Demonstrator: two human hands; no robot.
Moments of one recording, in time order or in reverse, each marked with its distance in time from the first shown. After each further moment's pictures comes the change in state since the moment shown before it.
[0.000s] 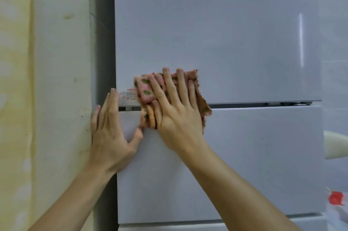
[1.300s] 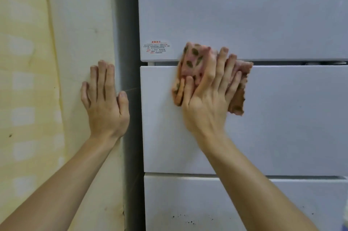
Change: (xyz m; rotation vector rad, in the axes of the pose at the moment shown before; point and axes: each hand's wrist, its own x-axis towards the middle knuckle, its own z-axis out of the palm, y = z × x) left_hand -0.050 -0.075 -0.007 0.213 0.127 -0.094; right_hand -0.060 -0.038 0.012 0.106 0.129 0.390
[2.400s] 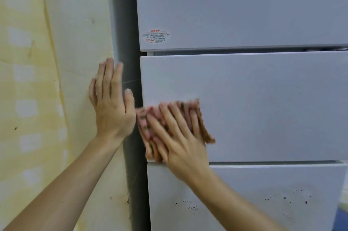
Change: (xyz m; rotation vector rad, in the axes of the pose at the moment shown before) left_hand -0.010 0.025 -0.015 -0.116 -0.052 0.004; right_hand -0.119 0.006 -0.005 -0.084 -0.265 -0.517
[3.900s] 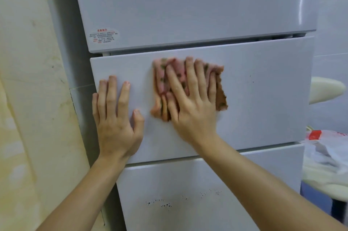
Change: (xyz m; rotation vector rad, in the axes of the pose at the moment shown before) left_hand -0.045 0.080 0.036 0.029 0.026 0.181; right_hand 0.024 0.103 -0.038 -0.048 0.214 0.284
